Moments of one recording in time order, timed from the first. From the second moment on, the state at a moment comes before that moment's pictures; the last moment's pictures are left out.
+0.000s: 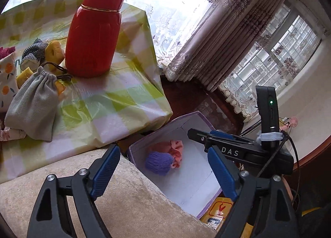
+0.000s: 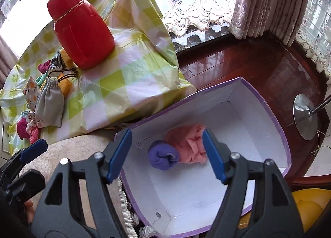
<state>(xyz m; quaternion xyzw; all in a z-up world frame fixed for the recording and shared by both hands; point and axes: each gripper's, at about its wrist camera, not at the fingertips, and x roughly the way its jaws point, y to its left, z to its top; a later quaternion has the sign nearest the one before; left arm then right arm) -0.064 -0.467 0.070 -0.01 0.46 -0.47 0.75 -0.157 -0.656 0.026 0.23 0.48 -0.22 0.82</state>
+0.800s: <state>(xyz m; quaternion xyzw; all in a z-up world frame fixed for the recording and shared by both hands) -0.012 -0.279 0.081 -0.01 0.35 -0.27 0.90 -0.022 -0.476 0.041 0.15 0.46 -0.13 0.86</state>
